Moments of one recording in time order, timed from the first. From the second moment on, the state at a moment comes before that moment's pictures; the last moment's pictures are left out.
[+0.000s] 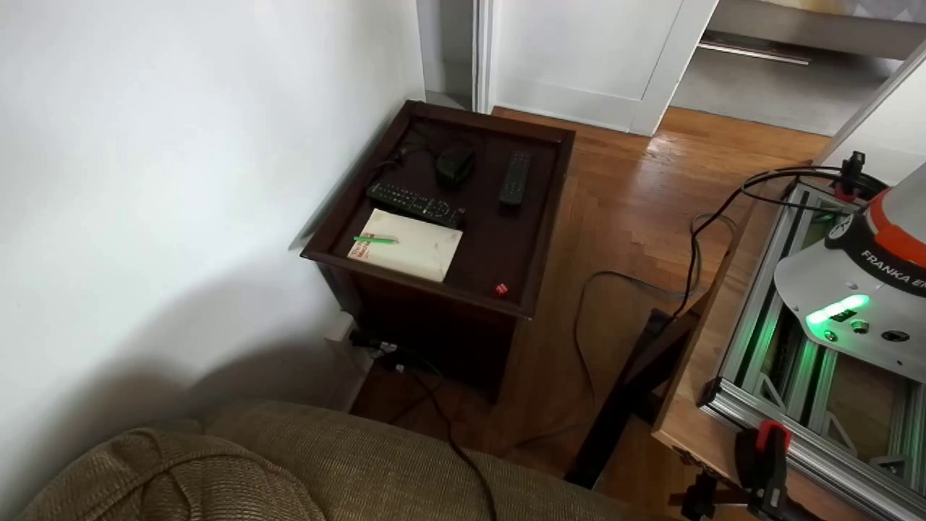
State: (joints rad) arm -0.01 -0.45 -0.13 -2.34 0.14 1.92 -0.03
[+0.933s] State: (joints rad) arm 0.12 -0.26 0.03 -2.33 0.20 2.14 -0.14
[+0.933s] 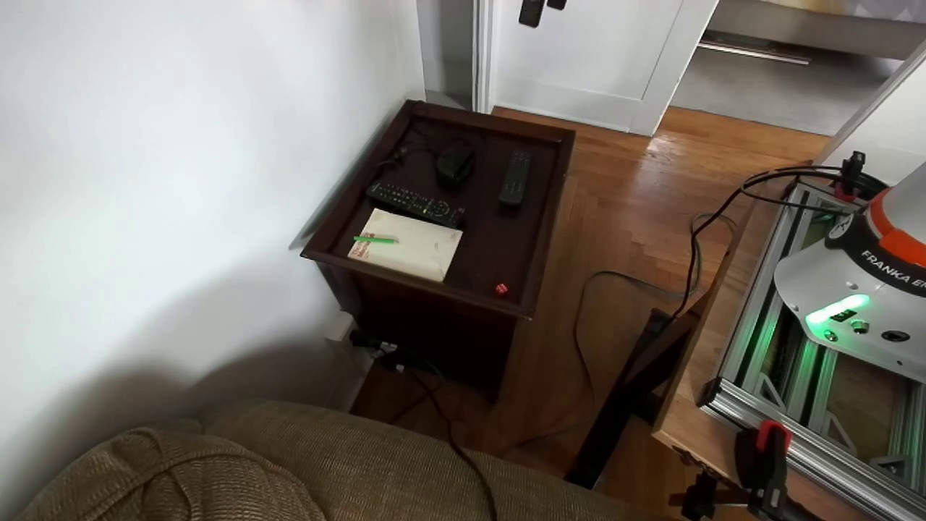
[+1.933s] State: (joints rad) arm 0.10 0.19 0.08 -2.29 0.35 2.47 -0.48
